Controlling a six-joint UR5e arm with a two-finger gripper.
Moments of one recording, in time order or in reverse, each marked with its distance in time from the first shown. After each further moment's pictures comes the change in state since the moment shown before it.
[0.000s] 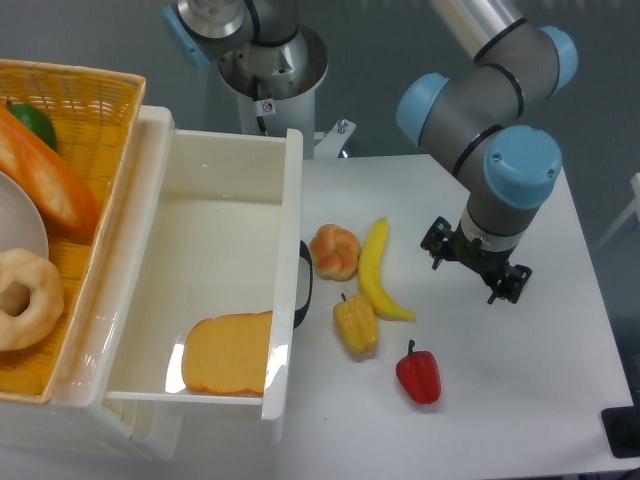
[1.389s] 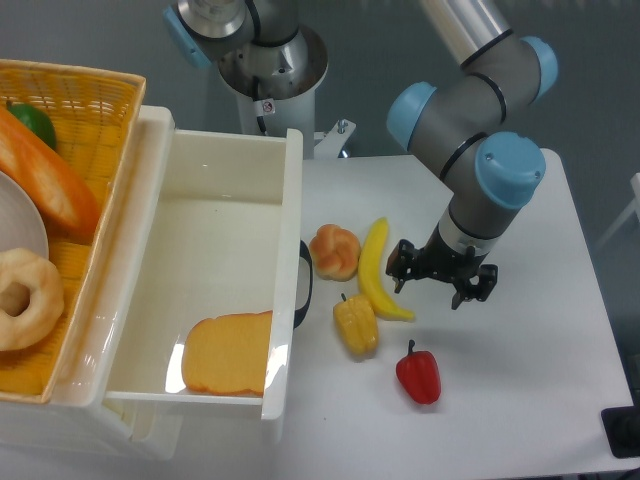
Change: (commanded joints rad) arm 0.025 0.026 -0.123 0.071 -0.265 -0.647
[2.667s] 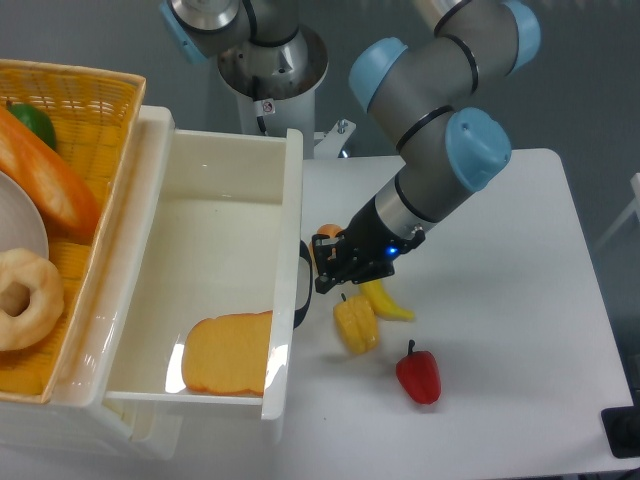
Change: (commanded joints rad) arm -0.095 0.083 0.043 -0.333 -0.299 -0.054
